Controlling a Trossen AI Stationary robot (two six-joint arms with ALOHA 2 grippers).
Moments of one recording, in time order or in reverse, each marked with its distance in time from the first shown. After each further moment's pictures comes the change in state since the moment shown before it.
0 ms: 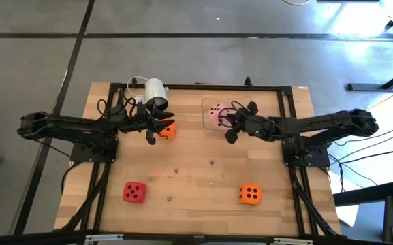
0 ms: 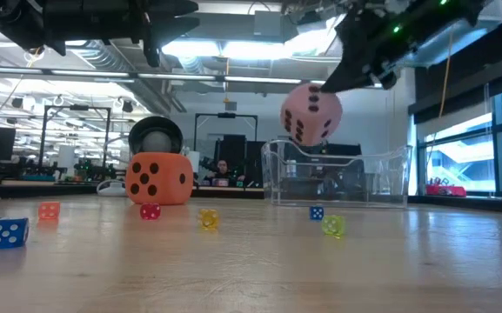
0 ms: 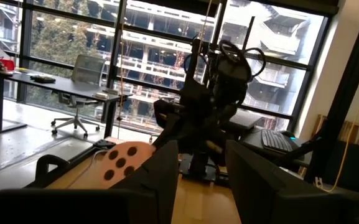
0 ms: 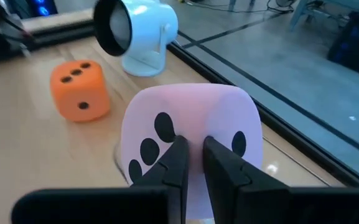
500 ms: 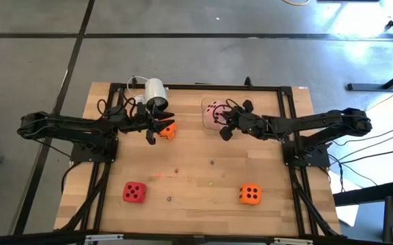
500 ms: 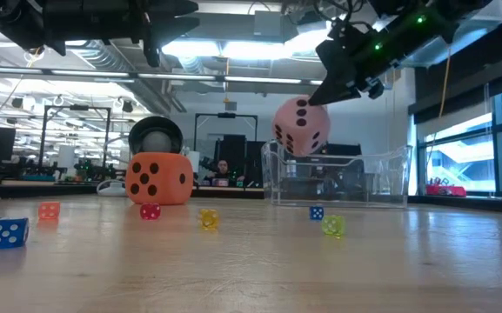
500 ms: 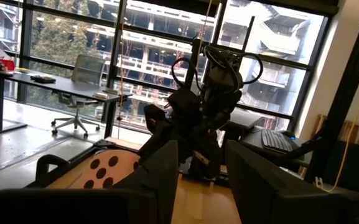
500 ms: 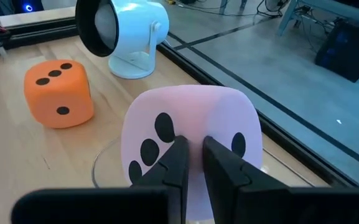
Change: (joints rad) left arm 0.000 0.000 0.000 -0.001 0.000 0.000; right arm -0.049 0.096 0.000 0.119 -0.003 -0.047
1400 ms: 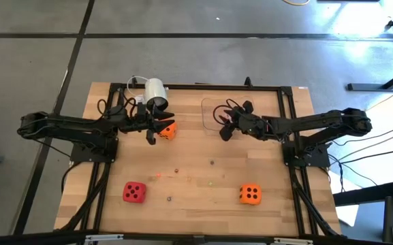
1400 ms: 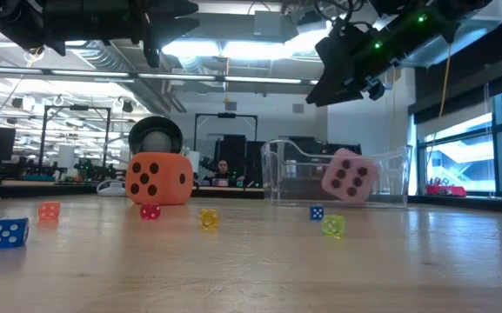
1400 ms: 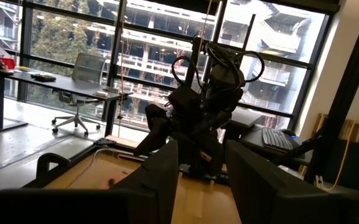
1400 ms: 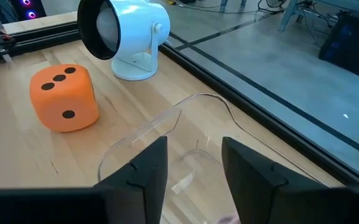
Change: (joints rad) left arm 0.000 0.000 0.000 -0.008 0.000 0.000; right arm 0.008 0.000 0.000 0.000 0.000 0.041
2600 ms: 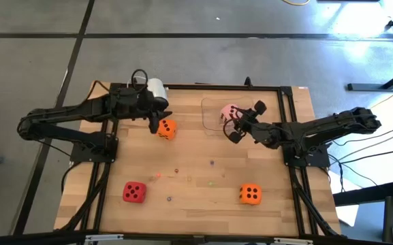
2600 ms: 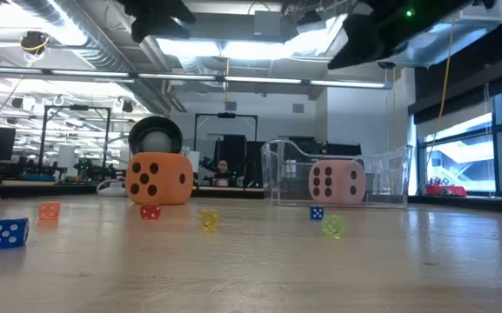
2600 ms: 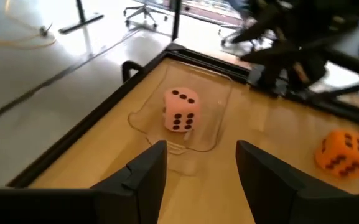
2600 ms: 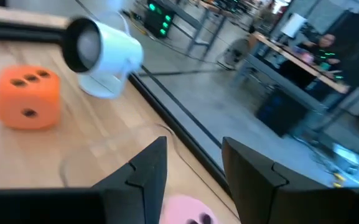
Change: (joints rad) left arm 0.023 0.002 0.577 -1.155 -0.168 0.039; right arm 0.178 -0.154 0.001 -0.082 0.339 -0.297
